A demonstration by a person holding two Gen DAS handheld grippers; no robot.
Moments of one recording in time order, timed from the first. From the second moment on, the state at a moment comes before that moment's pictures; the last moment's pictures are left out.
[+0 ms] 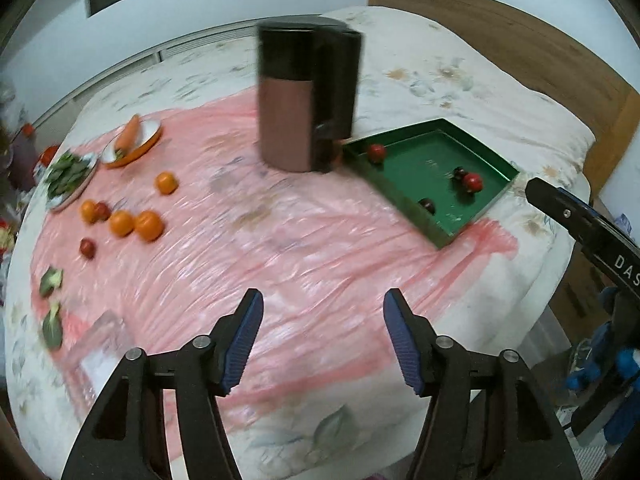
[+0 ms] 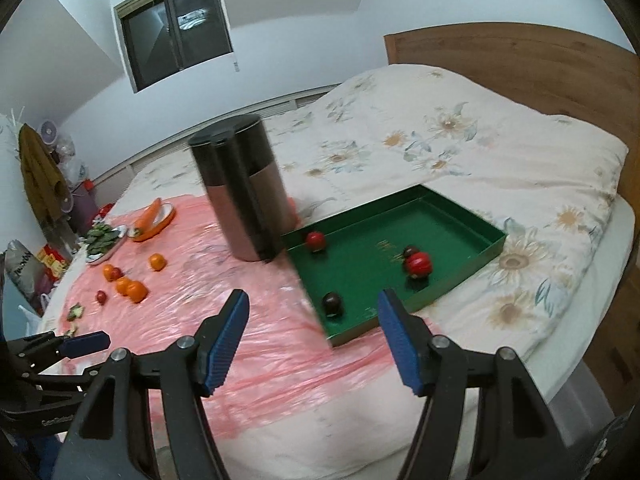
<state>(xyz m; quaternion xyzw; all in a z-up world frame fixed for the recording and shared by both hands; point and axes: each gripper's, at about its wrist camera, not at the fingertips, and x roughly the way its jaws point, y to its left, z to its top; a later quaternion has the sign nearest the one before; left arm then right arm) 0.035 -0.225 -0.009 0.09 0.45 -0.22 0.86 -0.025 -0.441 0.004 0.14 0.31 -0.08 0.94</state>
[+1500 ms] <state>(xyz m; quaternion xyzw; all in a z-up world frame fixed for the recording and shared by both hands) 0.052 0.021 -0.039 -0.06 0.45 -0.04 0.89 0.047 -0.262 -0.042 0.05 0.39 0.10 0.91</state>
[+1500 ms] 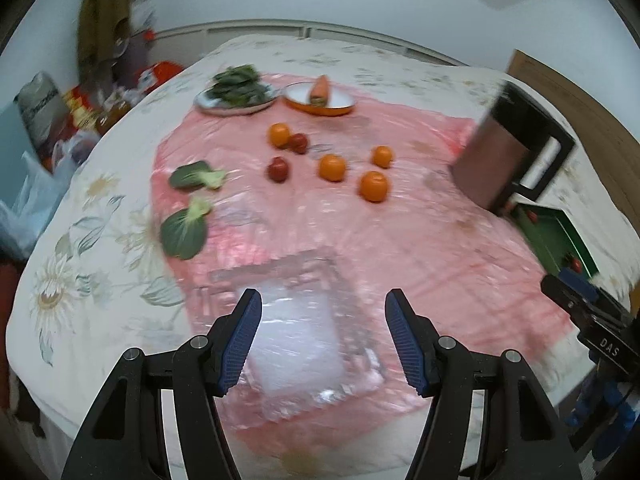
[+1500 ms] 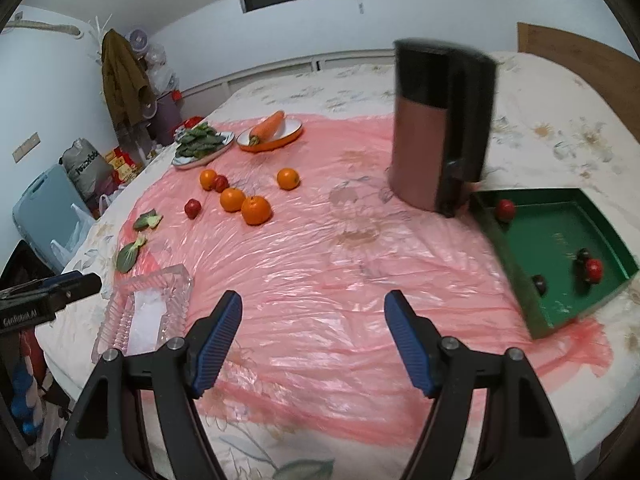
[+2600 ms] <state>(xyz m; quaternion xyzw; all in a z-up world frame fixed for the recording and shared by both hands) 0.271 0.045 -0.117 -0.01 0.50 -0.04 0.86 0.242 -0.156 -0.115 0.01 0.44 0.21 0.87</state>
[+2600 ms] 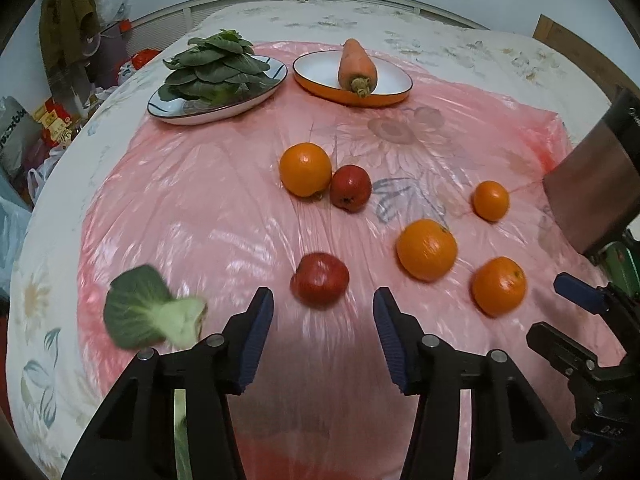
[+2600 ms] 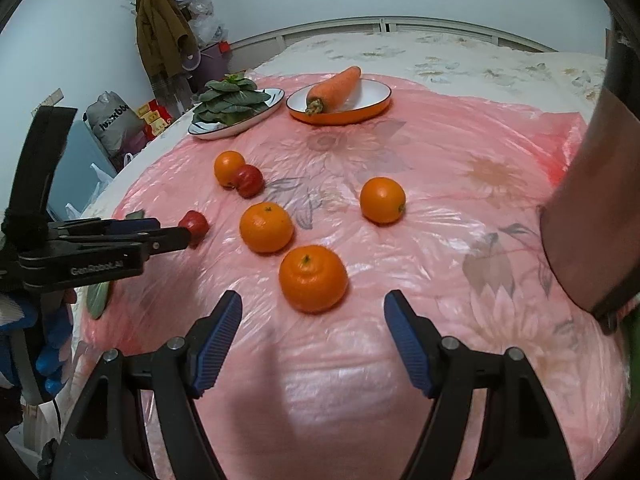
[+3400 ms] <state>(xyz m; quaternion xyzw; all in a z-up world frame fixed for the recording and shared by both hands) 0.285 0.047 -0.142 0.00 0.50 -0.05 0.87 0.273 -0.142 -0.149 0.01 0.47 0.23 0.85</state>
